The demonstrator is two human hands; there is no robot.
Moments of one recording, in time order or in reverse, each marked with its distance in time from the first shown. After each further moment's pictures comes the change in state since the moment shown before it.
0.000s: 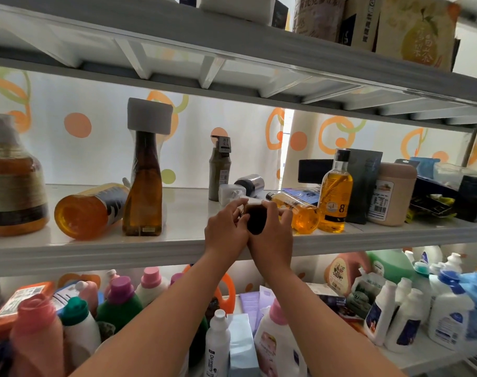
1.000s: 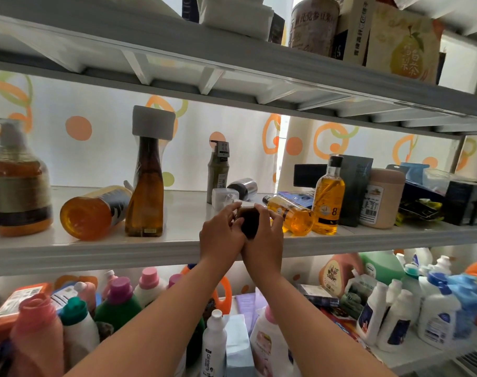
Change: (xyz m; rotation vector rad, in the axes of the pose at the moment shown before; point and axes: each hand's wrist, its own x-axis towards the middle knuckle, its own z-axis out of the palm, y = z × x) left_hand -0.013 0.006 -0.010 0.003 0.048 -0.037; right_hand -0.013 -0.016 -0.008 0.081 -0.032 -0.009
